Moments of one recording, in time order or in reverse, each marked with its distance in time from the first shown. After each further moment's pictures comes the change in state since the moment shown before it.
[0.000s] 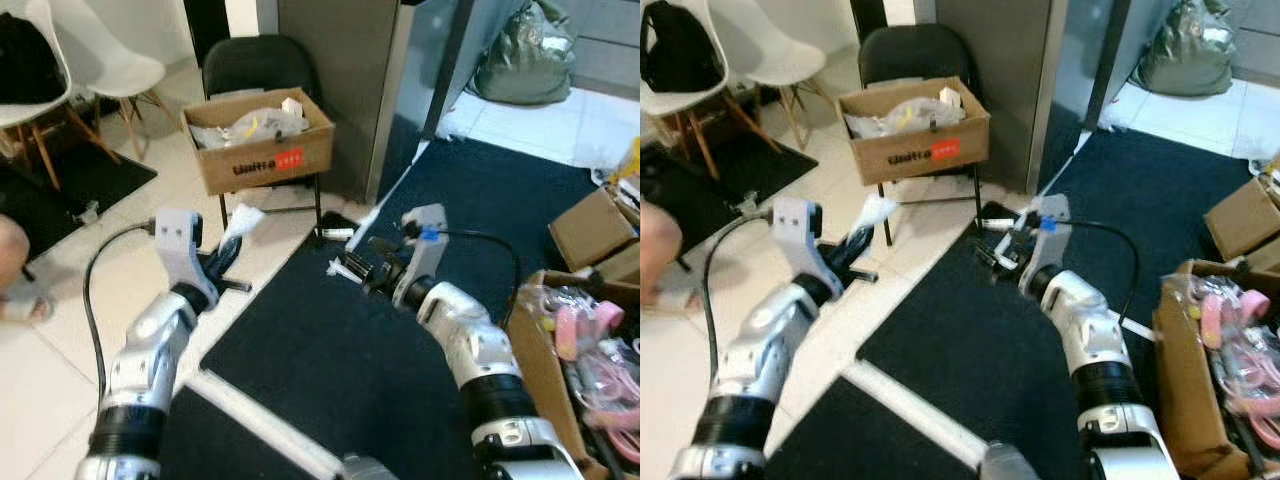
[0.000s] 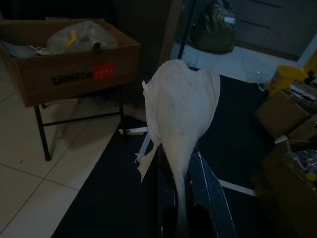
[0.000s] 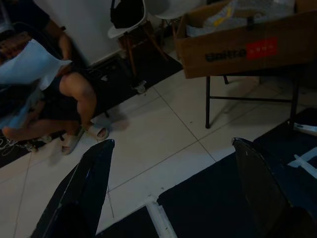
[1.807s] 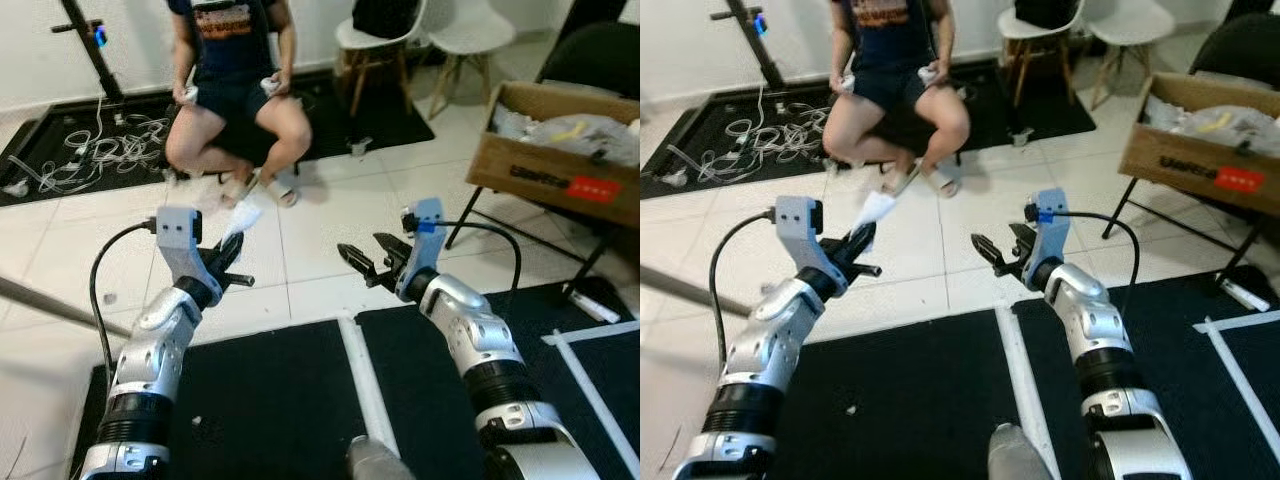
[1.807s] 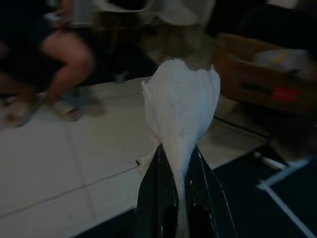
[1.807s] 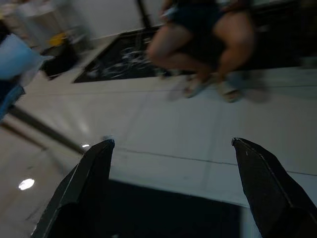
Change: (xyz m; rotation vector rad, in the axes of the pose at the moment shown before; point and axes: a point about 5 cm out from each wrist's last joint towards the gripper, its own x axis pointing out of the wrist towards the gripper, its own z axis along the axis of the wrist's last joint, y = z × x) left arm 0.007 0.003 0.001 -0.025 0.003 -0.001; right arm 0.002 -0.009 0.004 -0.036 0.011 -0.044
